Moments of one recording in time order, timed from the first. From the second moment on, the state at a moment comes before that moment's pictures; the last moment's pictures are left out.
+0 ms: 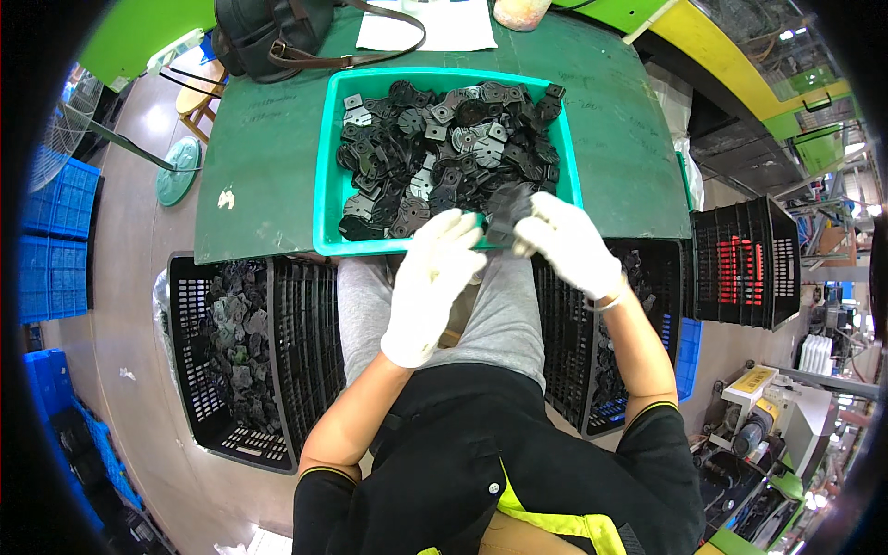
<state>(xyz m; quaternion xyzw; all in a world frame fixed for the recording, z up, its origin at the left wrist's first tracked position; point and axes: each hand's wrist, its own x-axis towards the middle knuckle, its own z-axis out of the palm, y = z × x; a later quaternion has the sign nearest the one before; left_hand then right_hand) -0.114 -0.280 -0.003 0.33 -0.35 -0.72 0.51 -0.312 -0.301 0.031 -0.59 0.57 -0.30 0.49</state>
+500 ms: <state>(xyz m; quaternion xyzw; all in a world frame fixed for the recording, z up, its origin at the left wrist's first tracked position) -0.122 -0.276 -0.028 0.19 -0.05 -0.85 0.48 -0.399 -0.463 -0.007 -0.61 0.77 -0.21 -0.04</state>
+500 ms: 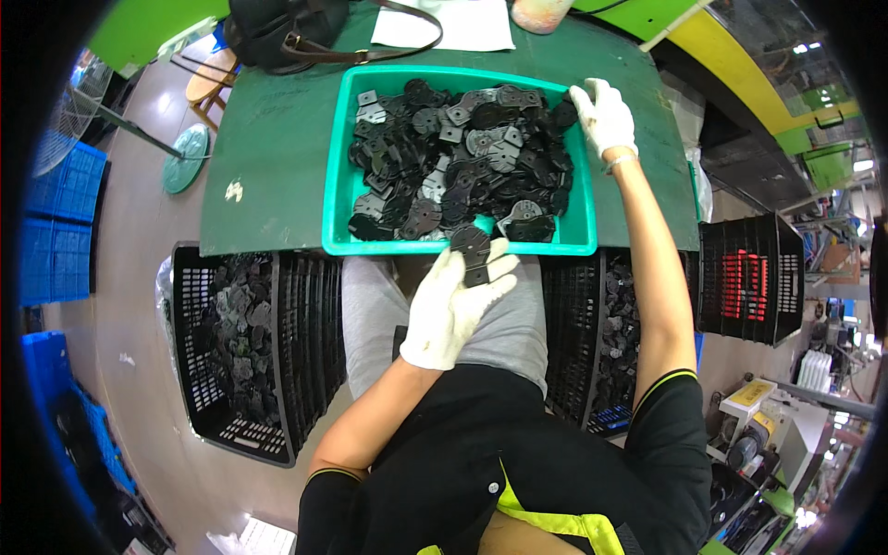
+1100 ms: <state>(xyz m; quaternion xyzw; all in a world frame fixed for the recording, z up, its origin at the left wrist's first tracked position) -0.124 -0.267 -0.028 0.14 -0.17 -0.84 0.50 -0.285 -0.256 0.020 -0.34 0.53 -0.59 0.51</state>
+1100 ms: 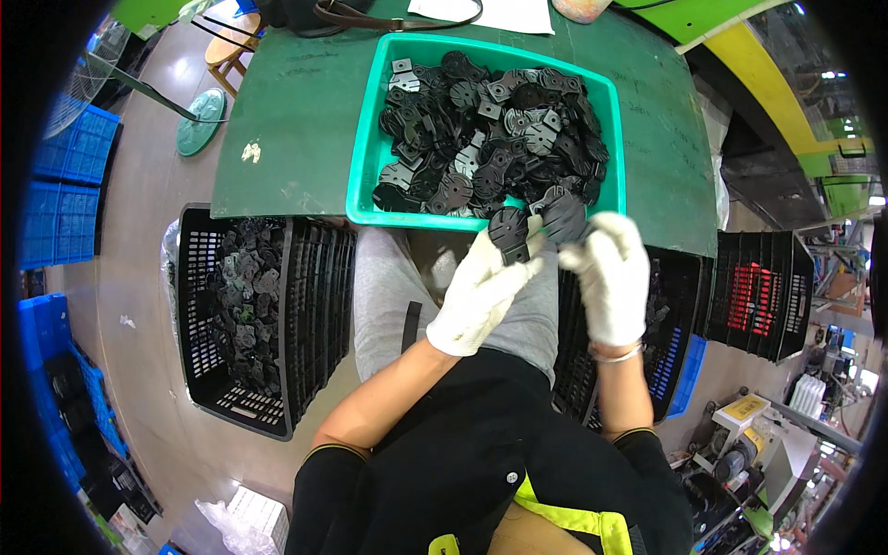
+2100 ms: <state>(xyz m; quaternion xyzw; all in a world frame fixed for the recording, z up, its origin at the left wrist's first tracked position) 0.011 -0.225 -0.116 0.28 -0.08 -0.78 0.55 -0.362 -0.171 -0.072 -0.24 0.68 -0.57 0.39</state>
